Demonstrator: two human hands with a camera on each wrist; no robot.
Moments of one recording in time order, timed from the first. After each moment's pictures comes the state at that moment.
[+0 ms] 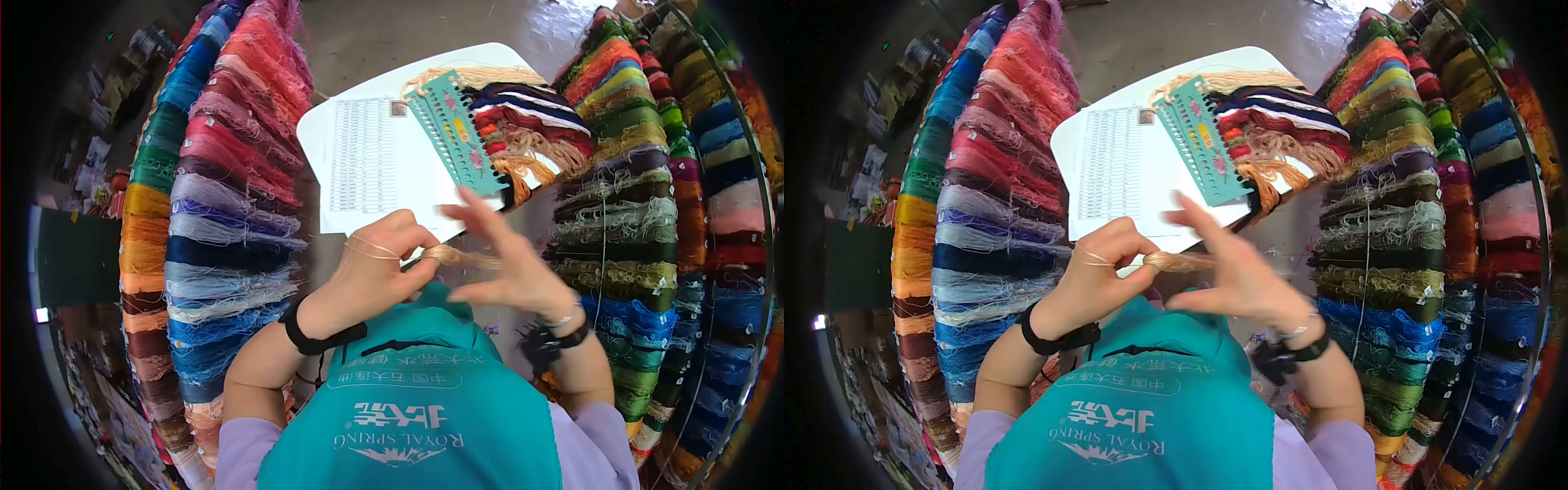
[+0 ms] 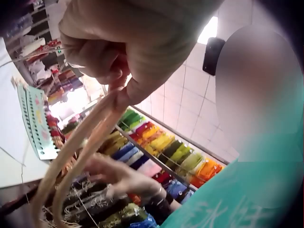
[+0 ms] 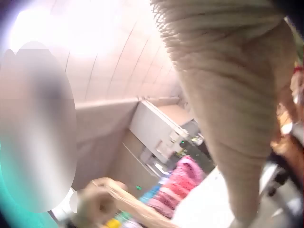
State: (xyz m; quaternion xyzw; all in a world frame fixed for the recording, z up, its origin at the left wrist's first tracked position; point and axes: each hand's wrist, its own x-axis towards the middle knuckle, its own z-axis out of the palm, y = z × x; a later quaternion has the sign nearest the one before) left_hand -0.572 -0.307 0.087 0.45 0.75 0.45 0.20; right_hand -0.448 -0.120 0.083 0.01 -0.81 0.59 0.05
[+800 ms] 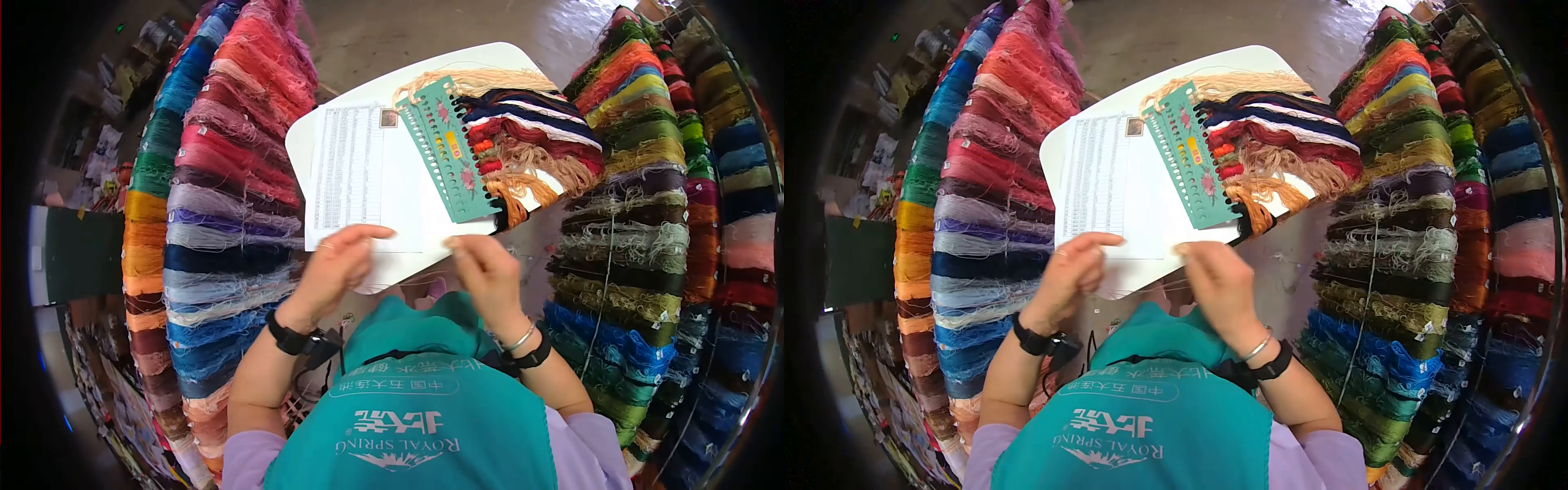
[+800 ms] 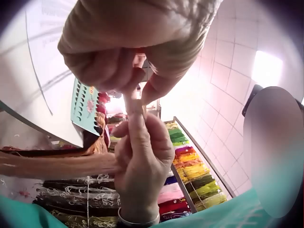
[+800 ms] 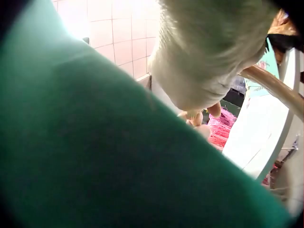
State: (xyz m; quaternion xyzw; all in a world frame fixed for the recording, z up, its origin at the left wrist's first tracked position) left_hand -0.602 -0.302 0.041 0.09 0.57 0.68 0.45; right_hand -0.456 -0.100 -0.001 -0.17 -0.82 0.52 0.20
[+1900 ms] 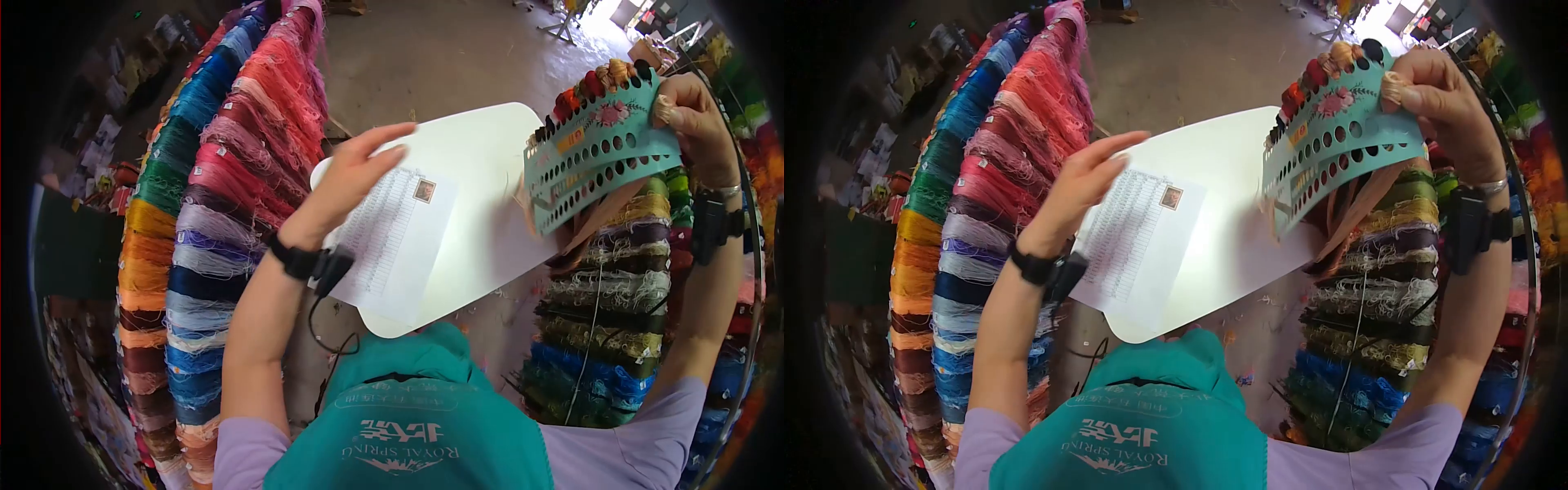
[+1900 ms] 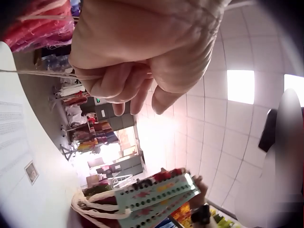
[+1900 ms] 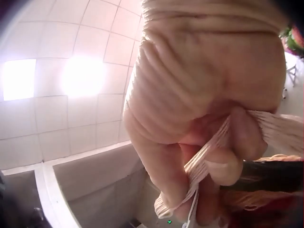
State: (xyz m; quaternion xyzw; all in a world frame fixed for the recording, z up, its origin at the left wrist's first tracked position) left_hand -0.760 -0.244 0.090 0.36 0.68 0.60 0.22; right_hand -0.579 0.124 0.294 0.02 -0.87 0.49 0.04
